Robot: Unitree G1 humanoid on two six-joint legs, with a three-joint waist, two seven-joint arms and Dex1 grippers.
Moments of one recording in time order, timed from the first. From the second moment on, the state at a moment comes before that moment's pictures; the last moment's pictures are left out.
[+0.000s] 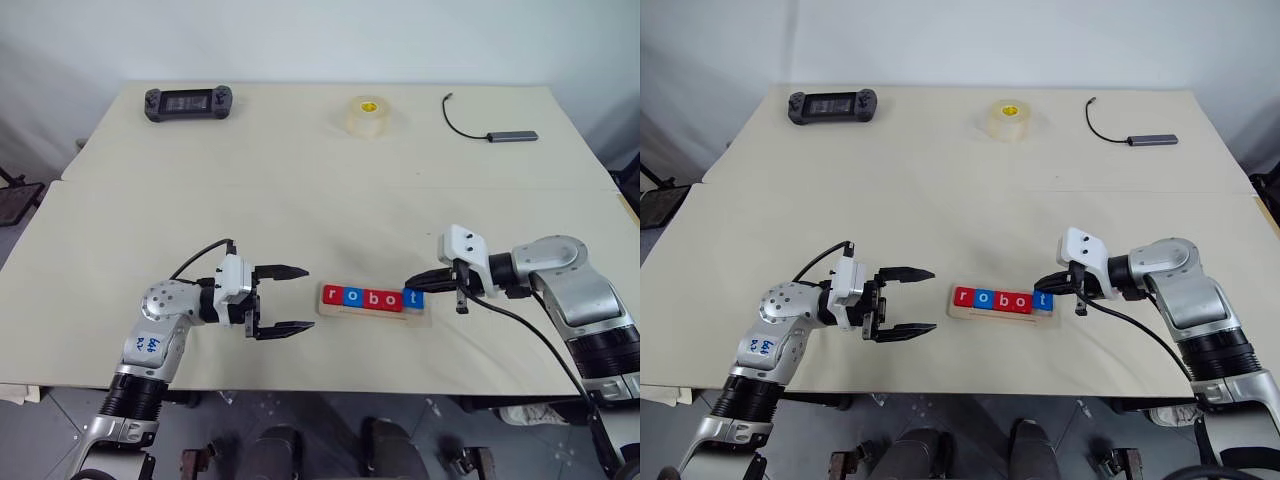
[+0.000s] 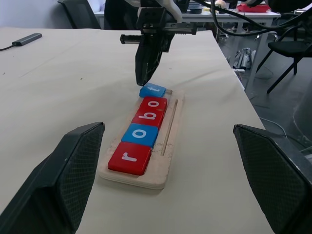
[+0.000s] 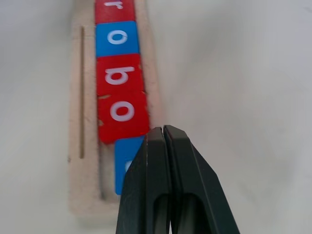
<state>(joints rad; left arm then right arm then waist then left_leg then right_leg) -0.35 0.49 -0.05 0.06 -0.41 0.01 -1.21 -0.56 -0.80 0.16 0.12 0.19 0.35 1.31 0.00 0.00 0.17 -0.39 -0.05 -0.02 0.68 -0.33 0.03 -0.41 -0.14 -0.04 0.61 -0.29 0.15</state>
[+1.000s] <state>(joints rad) -0.35 0.49 -0.05 0.06 -0.41 0.02 -1.20 -0.53 -0.79 0.16 0.12 0.18 0.35 1.27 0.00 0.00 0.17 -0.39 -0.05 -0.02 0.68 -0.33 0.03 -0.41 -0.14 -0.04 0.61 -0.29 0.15</state>
